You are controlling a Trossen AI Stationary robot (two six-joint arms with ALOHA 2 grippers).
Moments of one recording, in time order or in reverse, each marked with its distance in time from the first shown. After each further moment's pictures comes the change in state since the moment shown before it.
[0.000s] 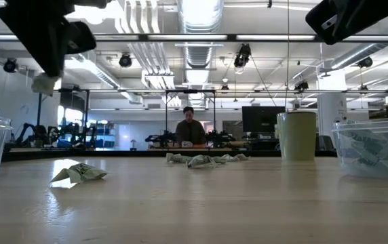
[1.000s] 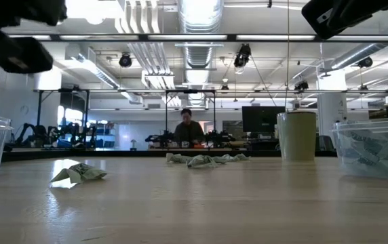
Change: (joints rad) left arm -0.196 0.086 -0.083 0.111 0.097 -0.223; right arm 0.000 0.000 -0.002 0.057 0.000 -0.049
